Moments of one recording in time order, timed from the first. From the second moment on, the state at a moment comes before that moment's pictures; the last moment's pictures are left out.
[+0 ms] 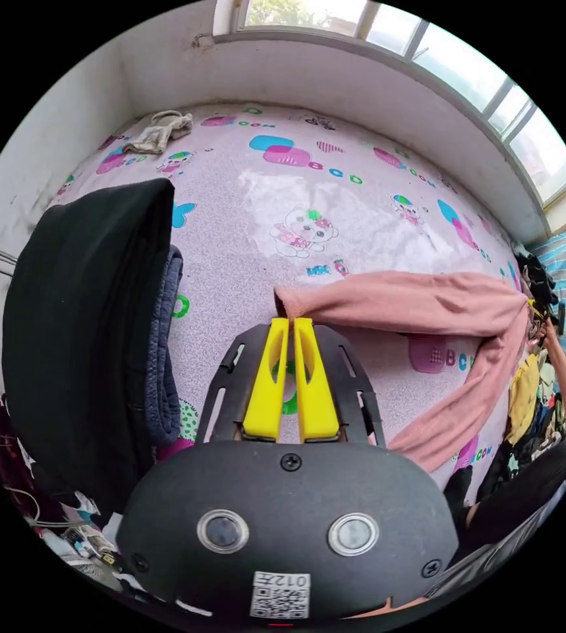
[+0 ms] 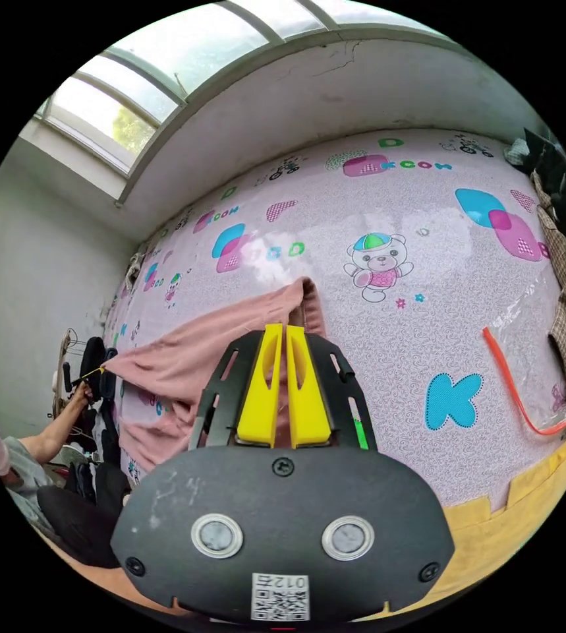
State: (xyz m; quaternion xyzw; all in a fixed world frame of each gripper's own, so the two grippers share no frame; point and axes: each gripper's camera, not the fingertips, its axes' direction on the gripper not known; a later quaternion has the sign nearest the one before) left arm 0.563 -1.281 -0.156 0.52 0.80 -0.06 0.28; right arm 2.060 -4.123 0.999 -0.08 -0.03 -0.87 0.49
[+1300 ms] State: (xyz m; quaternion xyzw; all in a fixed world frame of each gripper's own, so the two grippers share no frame) left arm 0.781 -1.108 -0.189 0.58 0.68 0.20 0.39; right arm 2.193 -4.120 1.345 -0.07 0.21 -0.88 0.43
